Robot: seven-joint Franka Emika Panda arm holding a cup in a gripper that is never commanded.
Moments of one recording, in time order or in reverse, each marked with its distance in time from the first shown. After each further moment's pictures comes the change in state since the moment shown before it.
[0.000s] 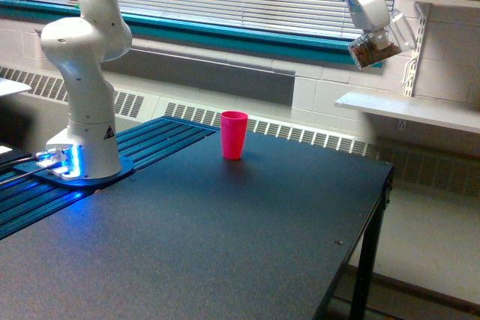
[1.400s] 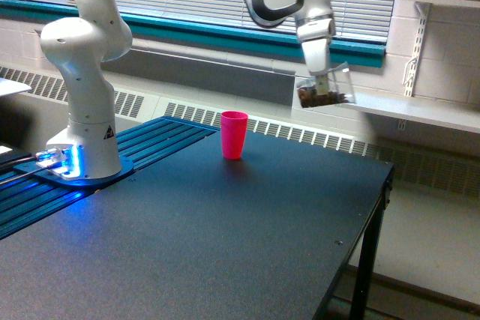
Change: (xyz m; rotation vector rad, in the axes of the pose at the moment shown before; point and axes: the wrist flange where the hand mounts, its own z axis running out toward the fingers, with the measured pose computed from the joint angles) arm -0.116 0.064 0.047 -0.244 -0.095 0.155
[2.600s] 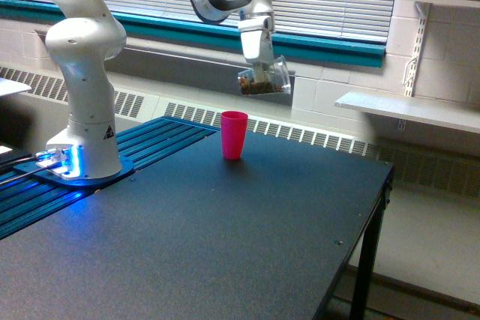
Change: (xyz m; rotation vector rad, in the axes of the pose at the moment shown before) arm -0.179 0.029 -0.043 -0.097 0.021 0.009
